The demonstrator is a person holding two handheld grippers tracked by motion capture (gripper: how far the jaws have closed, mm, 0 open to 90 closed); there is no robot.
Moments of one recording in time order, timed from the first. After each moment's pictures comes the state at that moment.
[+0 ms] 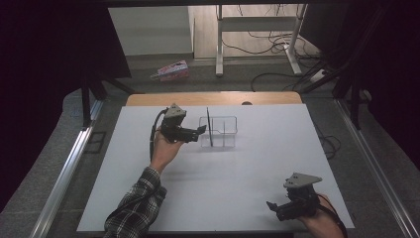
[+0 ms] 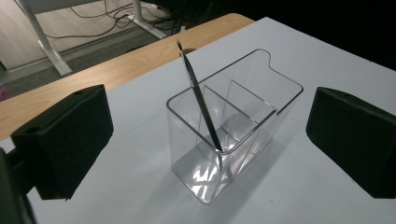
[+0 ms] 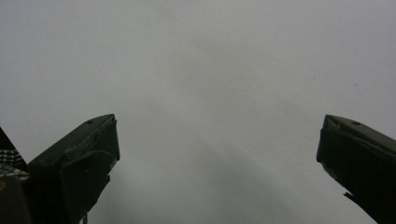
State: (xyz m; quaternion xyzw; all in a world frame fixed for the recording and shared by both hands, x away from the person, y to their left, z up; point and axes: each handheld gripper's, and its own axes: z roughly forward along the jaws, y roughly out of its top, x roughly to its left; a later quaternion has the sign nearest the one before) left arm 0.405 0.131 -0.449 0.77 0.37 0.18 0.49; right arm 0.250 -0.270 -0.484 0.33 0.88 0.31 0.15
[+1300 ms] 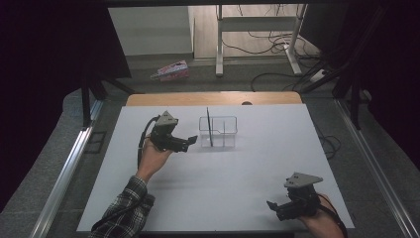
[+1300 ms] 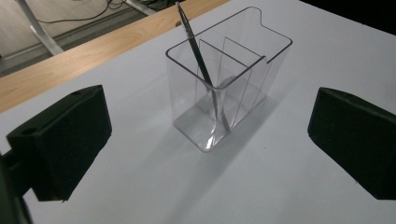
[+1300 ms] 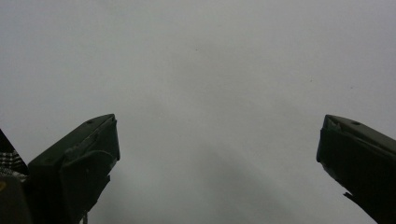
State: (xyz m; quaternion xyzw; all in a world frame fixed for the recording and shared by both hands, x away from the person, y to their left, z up) left arm 0.378 0.156 -0.454 0.80 0.36 0.17 0.46; right arm 0.250 -0.270 -0.482 0.33 0.88 0.32 0.15
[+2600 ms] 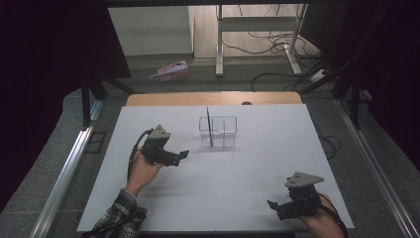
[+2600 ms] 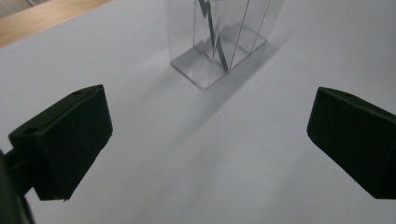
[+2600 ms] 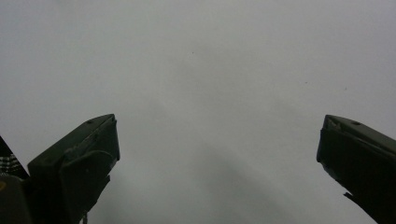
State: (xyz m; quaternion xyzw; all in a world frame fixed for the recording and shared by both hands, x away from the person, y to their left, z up) left arm 0.349 0.175 -0.479 0.82 0.37 0.15 0.41; right arm 0.250 -0.272 -0.481 0.34 0.87 0.32 0.16
